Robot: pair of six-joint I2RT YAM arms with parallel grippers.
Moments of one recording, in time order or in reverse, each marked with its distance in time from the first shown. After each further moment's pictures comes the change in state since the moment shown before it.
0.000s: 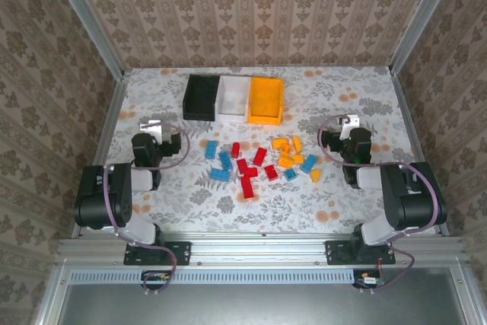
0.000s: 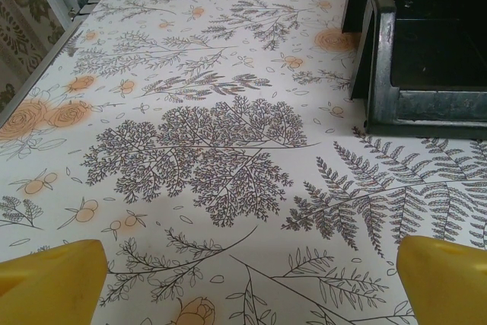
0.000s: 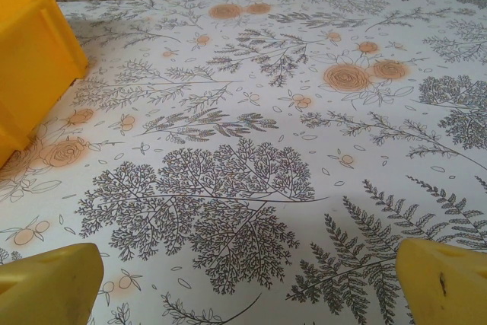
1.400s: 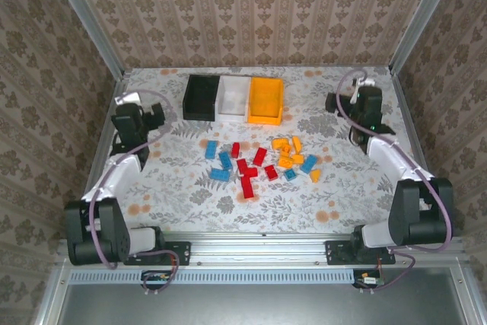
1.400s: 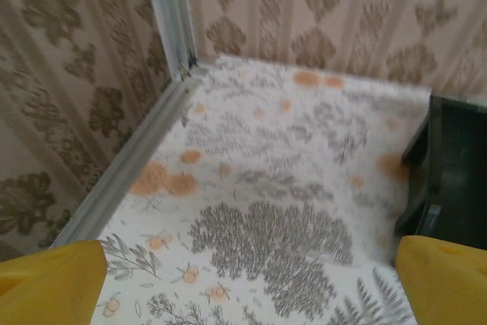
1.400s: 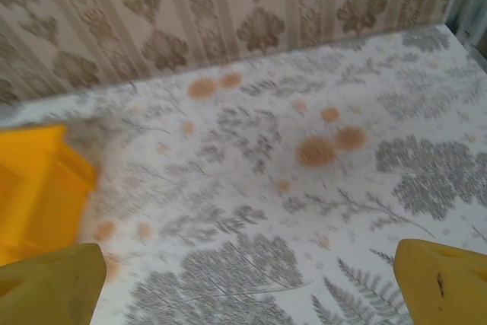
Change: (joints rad) left arm -0.002 -0.301 0.390 -0.680 -0.227 -0.189; right arm -0.013 -0.124 0.569 -0.799 0.042 0.187
